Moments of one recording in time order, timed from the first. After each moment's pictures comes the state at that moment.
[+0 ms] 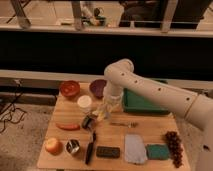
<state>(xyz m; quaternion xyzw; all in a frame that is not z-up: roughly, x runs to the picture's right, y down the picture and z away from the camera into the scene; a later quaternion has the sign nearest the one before) 0.018 0.099 0.753 -0.32 -0.19 -0.26 0.89</state>
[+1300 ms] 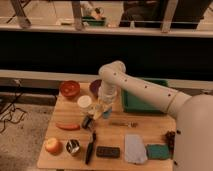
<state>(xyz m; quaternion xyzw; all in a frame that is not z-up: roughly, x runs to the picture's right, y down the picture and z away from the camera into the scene) -0.012 0.101 0.802 -0.34 -0.21 -0.27 0.88</state>
